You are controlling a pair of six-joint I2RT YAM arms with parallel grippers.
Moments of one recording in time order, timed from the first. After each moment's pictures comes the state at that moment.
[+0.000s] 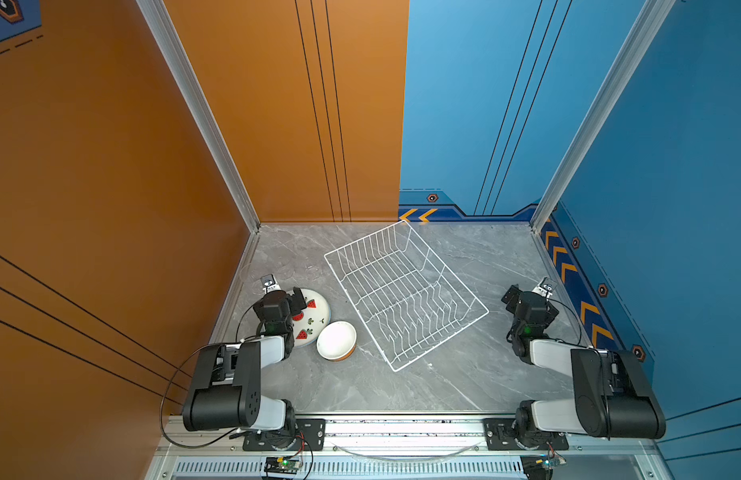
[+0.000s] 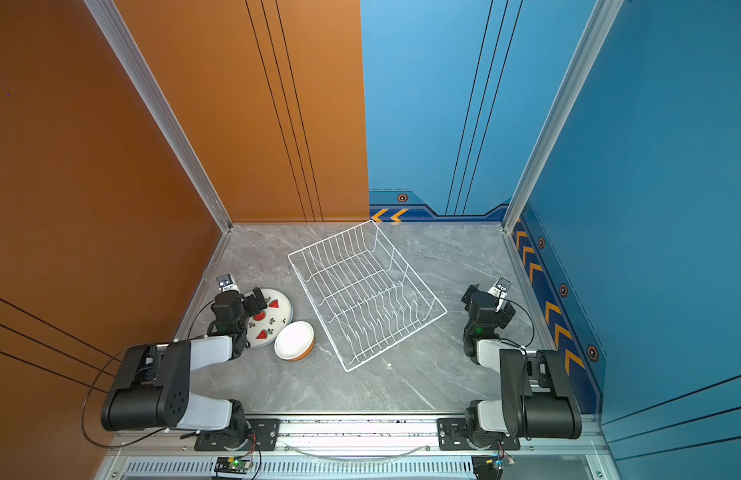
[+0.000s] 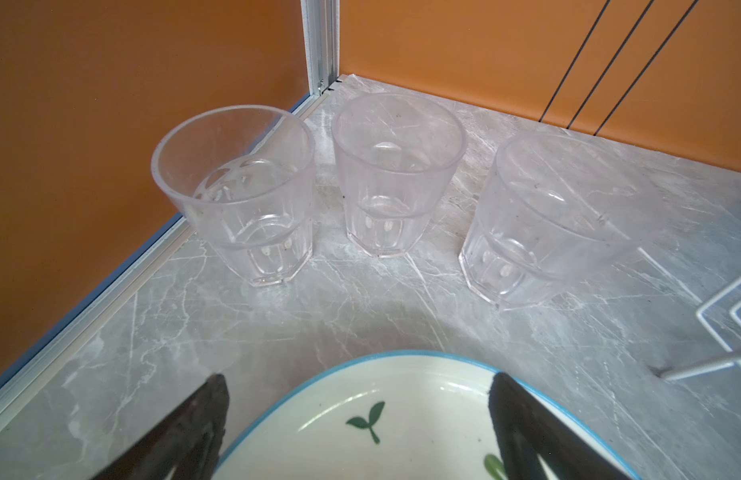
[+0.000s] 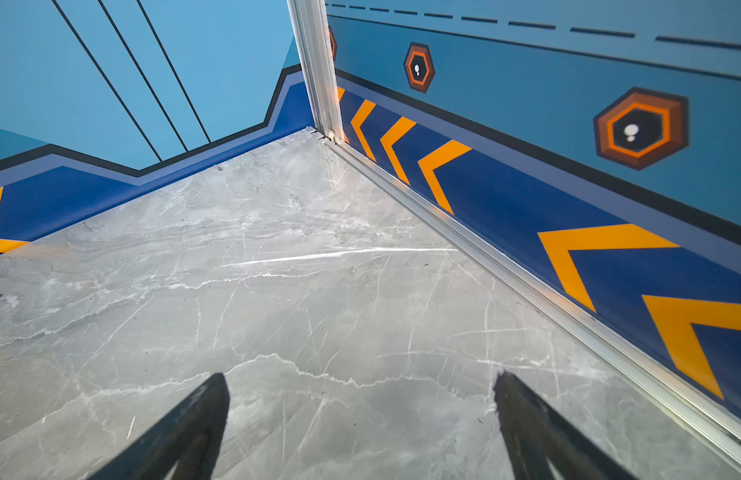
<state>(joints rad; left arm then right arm) 0.09 1.43 0.38 0.63 -0.26 -0.19 -0.03 1.39 0.35 0.66 0.51 0.31</state>
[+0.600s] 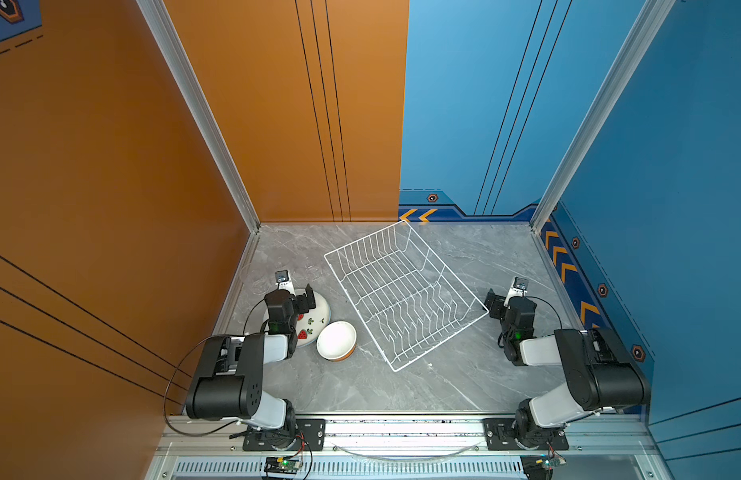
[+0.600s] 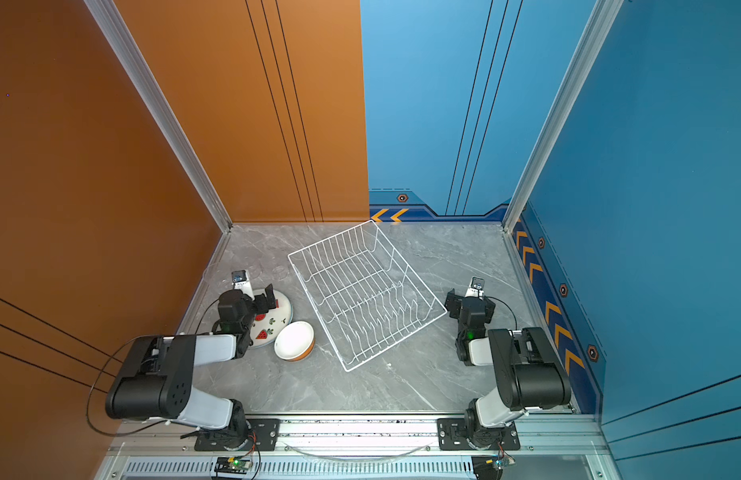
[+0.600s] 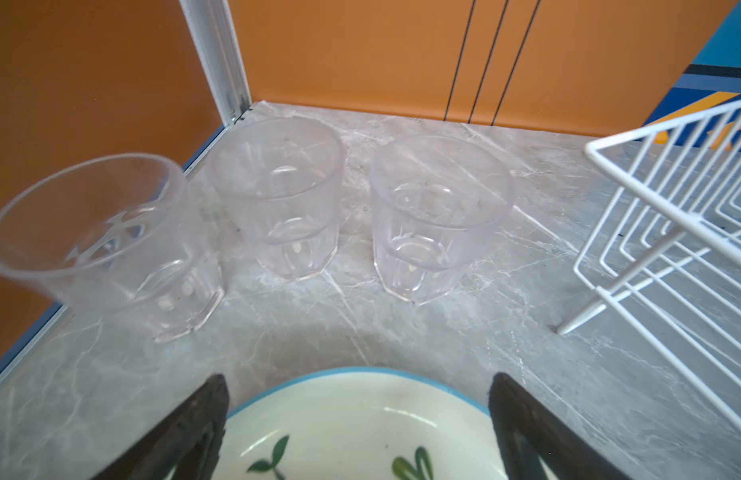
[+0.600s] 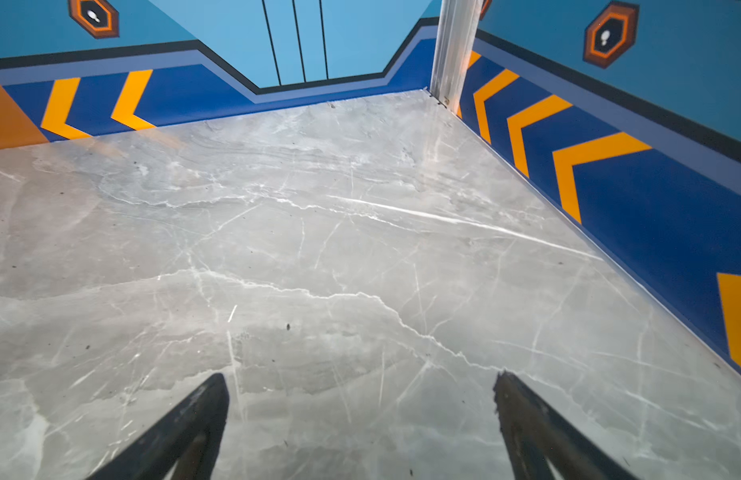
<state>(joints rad) 0.04 1.53 0.37 0.79 -0.08 -0.07 0.04 1.54 0.31 0.87 0.29 0.13</state>
